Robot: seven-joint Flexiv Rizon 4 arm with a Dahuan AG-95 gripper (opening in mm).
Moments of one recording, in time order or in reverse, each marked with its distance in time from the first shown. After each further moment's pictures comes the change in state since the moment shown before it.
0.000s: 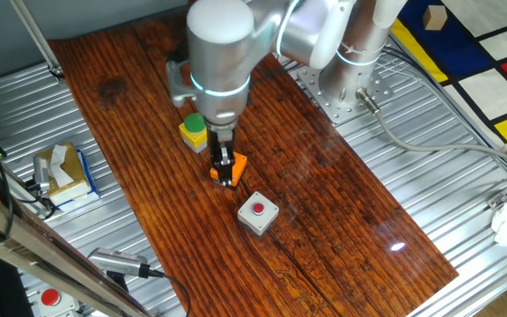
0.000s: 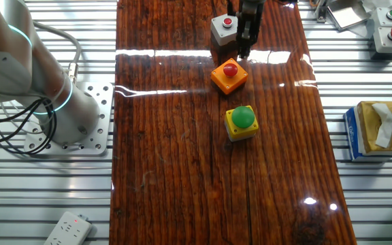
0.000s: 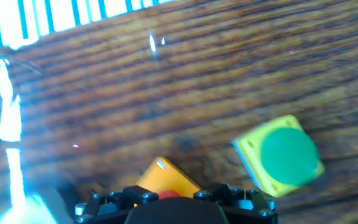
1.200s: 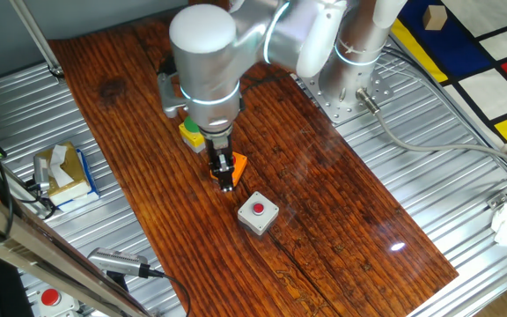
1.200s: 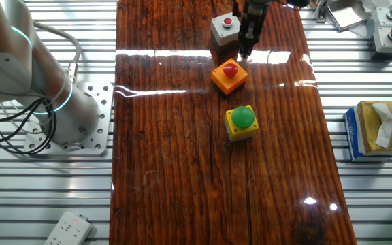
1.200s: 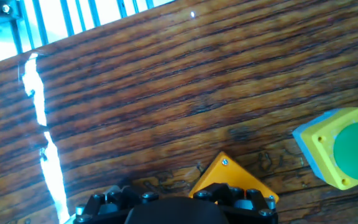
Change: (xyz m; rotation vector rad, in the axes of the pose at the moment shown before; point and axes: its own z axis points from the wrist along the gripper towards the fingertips) arm -0.001 0.003 0.006 -0.004 0.057 -0.056
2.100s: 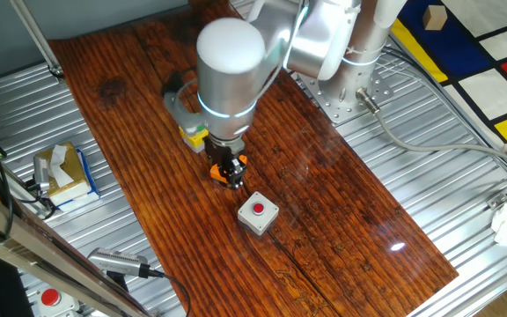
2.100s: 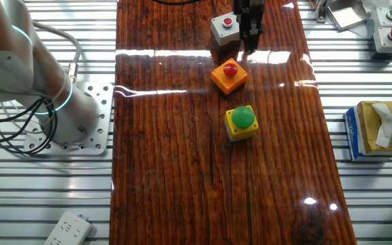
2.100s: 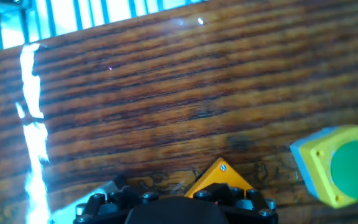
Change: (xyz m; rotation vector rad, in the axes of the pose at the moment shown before) arm 0.000 0.000 -0.001 0.134 -0.019 -0.446
